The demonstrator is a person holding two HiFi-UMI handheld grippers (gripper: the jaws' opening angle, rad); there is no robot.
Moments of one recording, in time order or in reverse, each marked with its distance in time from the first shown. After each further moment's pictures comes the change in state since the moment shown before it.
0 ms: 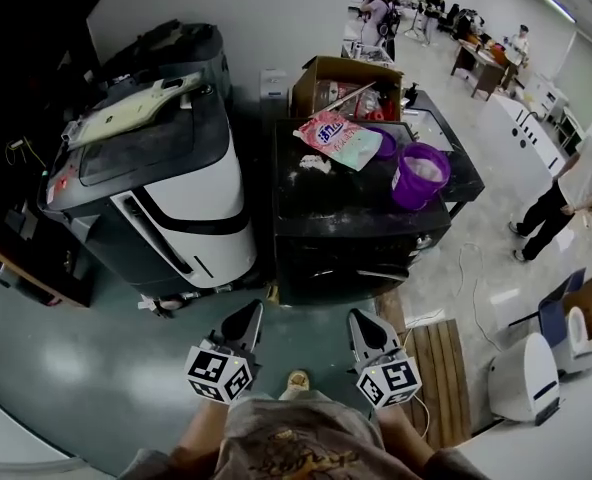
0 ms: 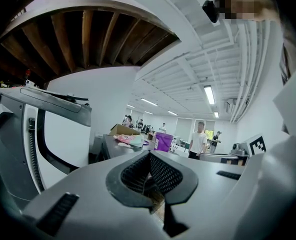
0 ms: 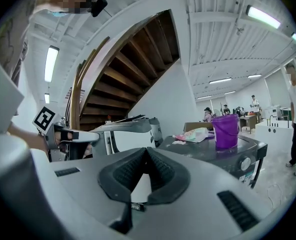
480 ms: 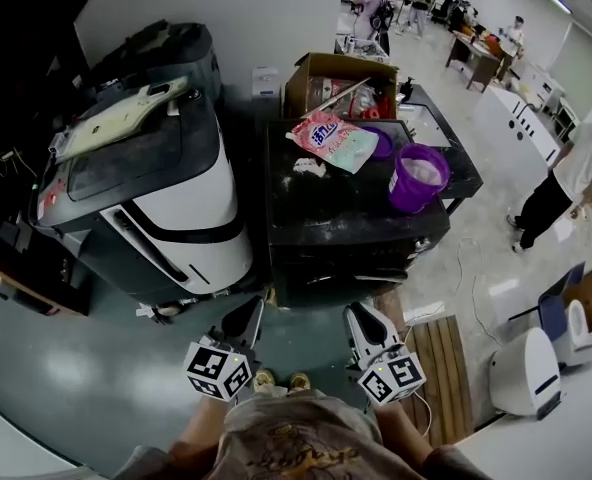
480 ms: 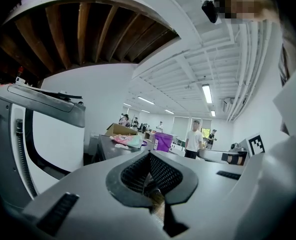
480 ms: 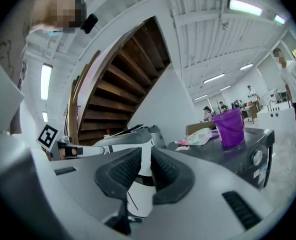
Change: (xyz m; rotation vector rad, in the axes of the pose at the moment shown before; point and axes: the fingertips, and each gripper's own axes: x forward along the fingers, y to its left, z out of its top) left arm 0.041 0.012 0.010 0.011 0.020 -0.039; right arm 0.029 -0.020 0.018 0.147 -0.104 0.034
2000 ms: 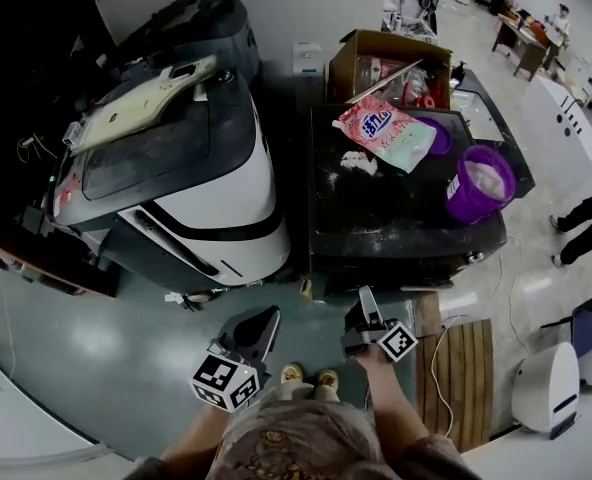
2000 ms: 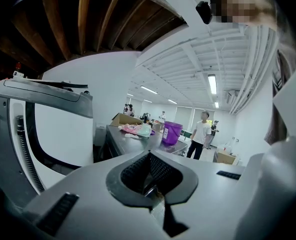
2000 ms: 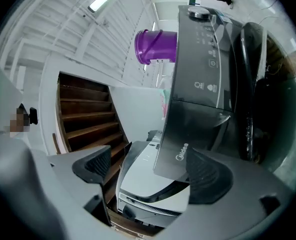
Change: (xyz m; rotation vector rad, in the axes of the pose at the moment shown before) left arm 0.019 0.068 -0.023 0.001 0.132 0.022; right arm 0.150 -0.089 -0.142 0.945 -0.215 0.131
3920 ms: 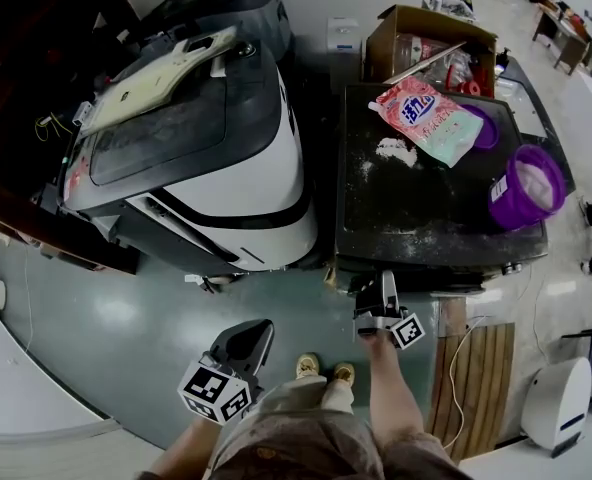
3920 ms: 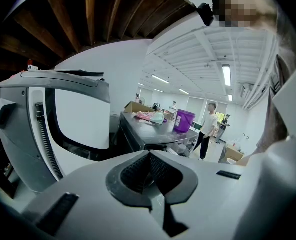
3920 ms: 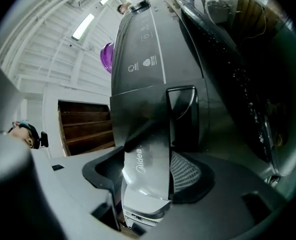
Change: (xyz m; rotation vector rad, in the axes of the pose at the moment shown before) left arm -0.019 0.041 -0.044 -0.047 0.132 0.130; right arm 0.035 -0.099 -0.011 0.239 -0.151 0.106
